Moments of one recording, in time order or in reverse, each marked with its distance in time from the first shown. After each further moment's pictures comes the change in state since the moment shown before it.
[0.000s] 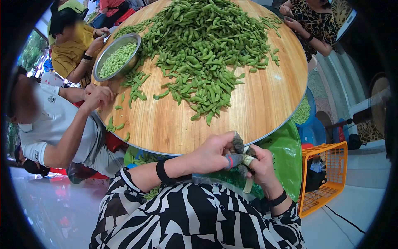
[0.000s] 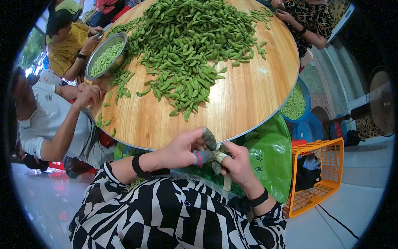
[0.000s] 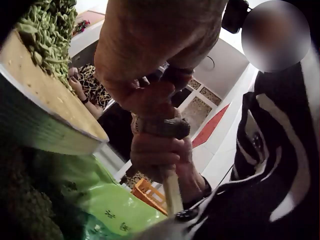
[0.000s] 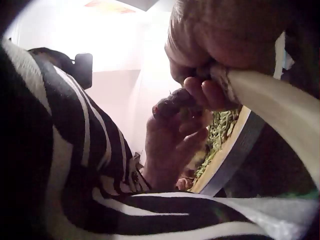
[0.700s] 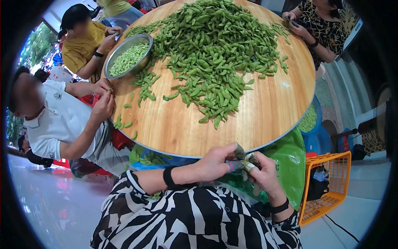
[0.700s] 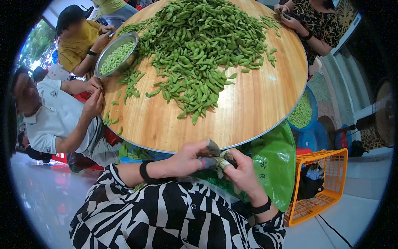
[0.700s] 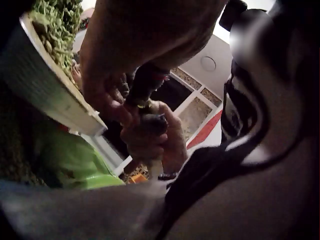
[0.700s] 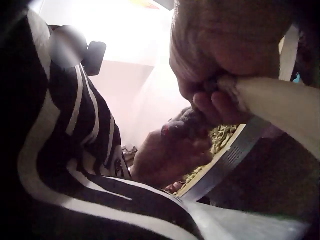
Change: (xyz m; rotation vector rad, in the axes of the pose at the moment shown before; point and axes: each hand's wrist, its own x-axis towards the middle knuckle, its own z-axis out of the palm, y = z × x) left_hand -0.014 -0.016 0.007 0.115 0.057 0.027; right_hand -0.003 0.005 -0.004 -0.214 0.014 0.005
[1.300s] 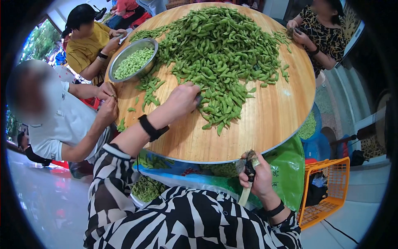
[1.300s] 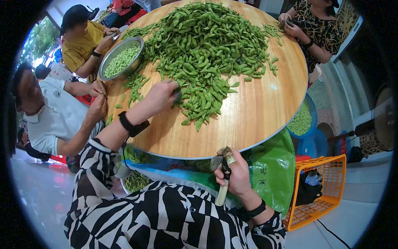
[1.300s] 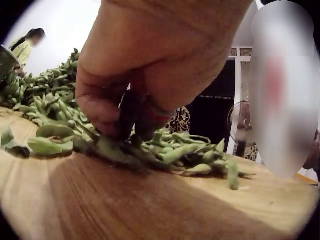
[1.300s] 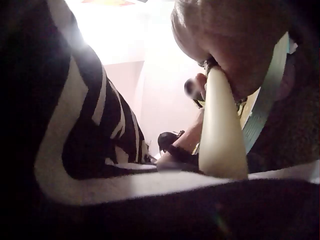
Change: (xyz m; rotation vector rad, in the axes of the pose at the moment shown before) left_hand 0.048 0.033 -0.169 1.287 0.482 0.267; right_hand 0.011 0.007 0.020 0.635 -0.040 0.024
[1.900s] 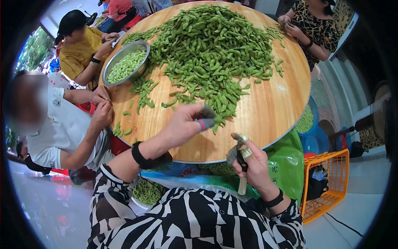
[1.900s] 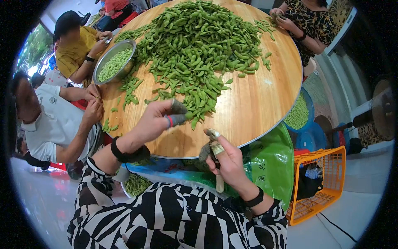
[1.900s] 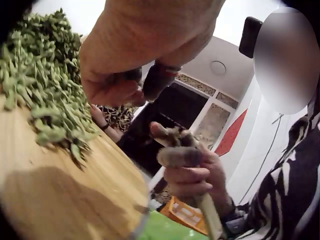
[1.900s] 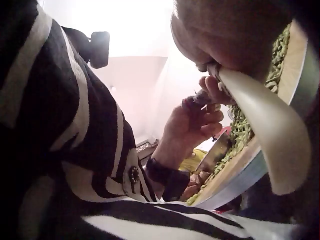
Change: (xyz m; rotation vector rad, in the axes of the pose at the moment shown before) left_hand -0.037 0.075 -0.020 -0.993 -0.172 -0.296; right_hand 0.015 -0.017 0.027 -0.341 -0.088 -0.140
